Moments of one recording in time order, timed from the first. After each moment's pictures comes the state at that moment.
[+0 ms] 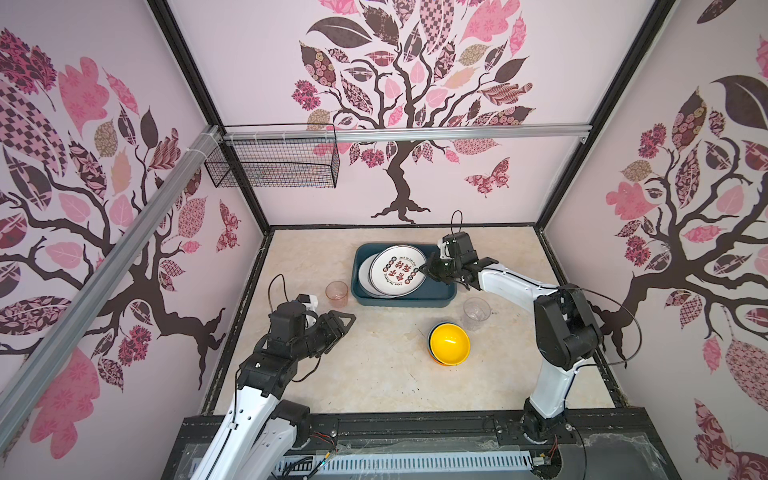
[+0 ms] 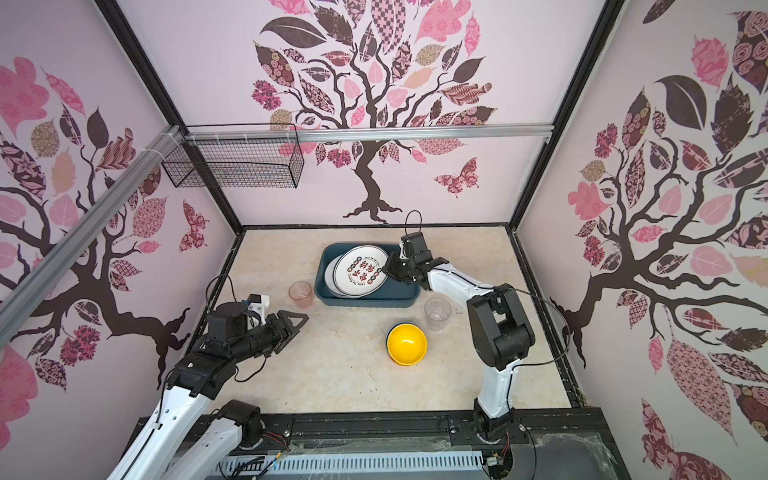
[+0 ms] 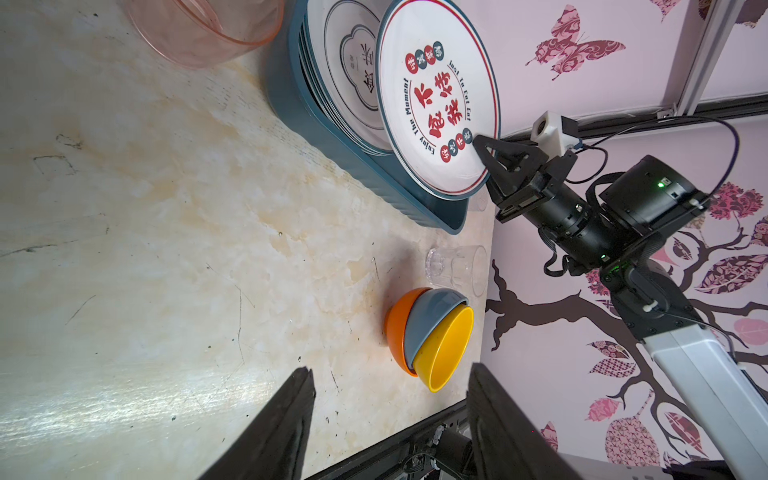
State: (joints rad) left arm -0.28 0.65 0.65 -0.63 0.40 -0.96; right arm 0.42 1.86 1.31 -0.16 -0.34 0.84
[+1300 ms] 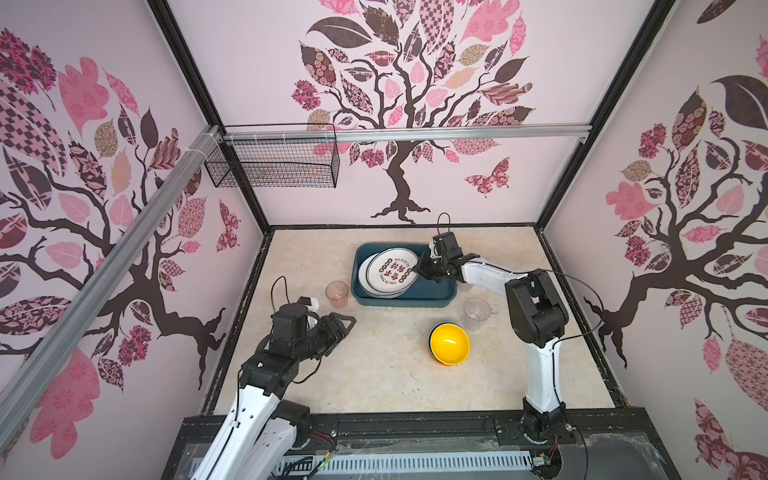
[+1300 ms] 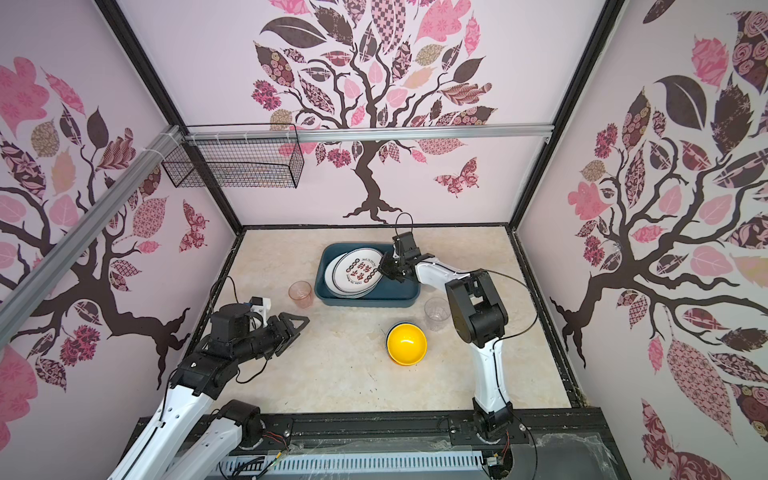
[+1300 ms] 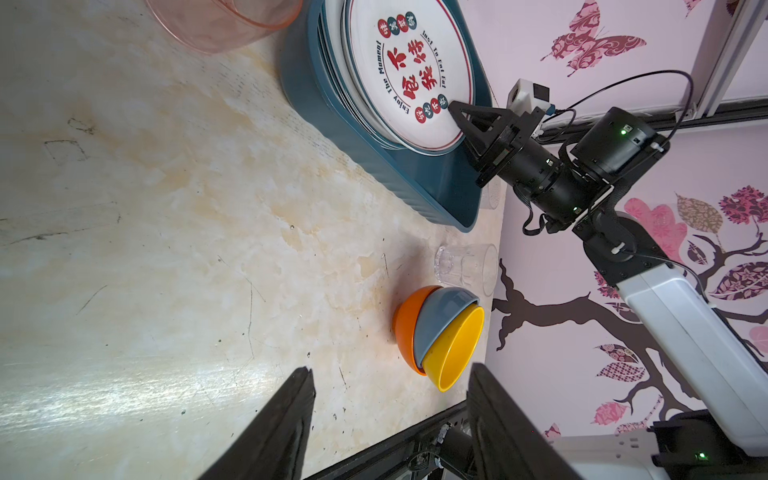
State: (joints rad) left arm -0.28 0.65 0.62 -0.62 0.40 -0.97; right arm 0.42 2.10 1.49 -0.16 -0.34 0.86
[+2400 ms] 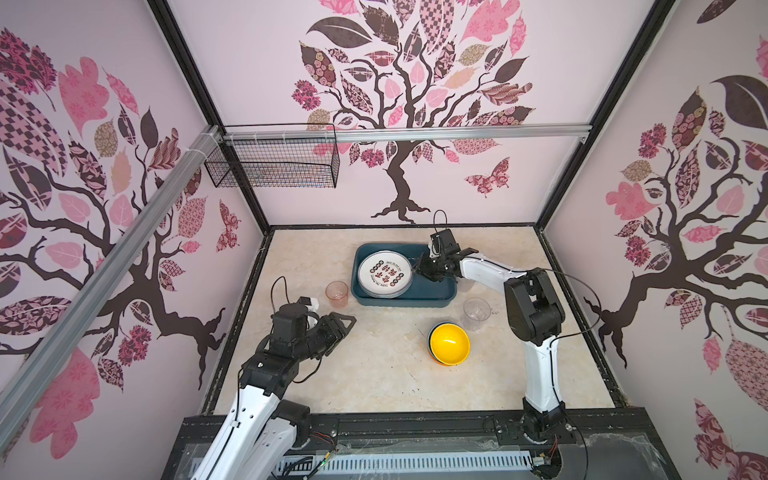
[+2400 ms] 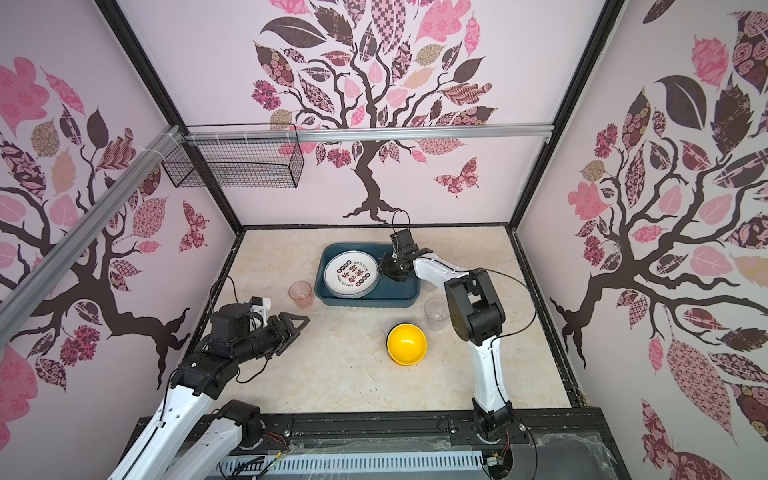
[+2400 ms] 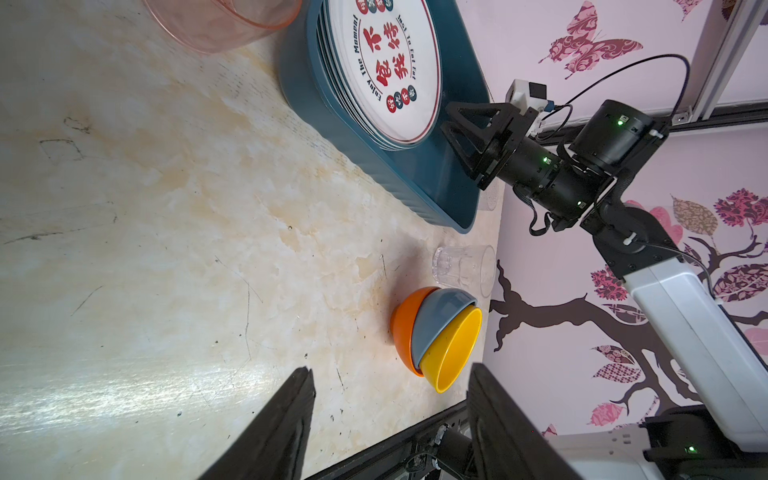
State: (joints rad) left arm -0.28 0.65 0.62 -0.61 0.40 -0.98; right arm 0.43 2.12 1.58 -0.33 -0.28 0.76
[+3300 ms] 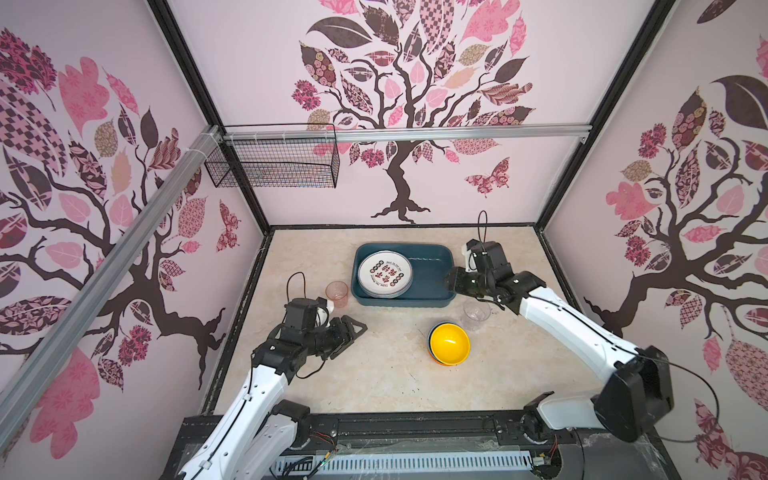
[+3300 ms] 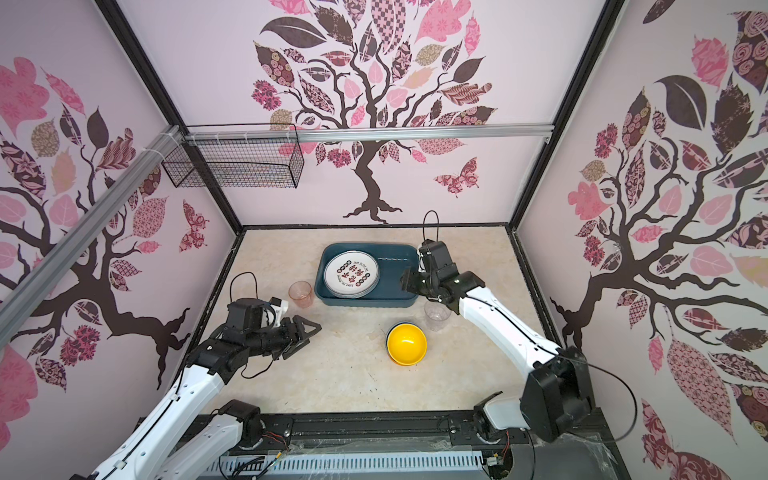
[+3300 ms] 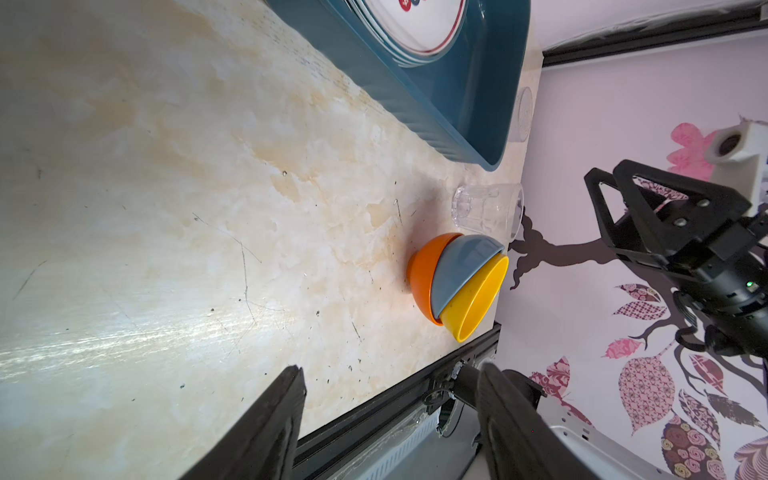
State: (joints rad) left arm -0.30 0.82 0.62 -0.63 0.56 -0.85; right arm 0.46 1.32 1.09 -0.52 -0.12 0.60
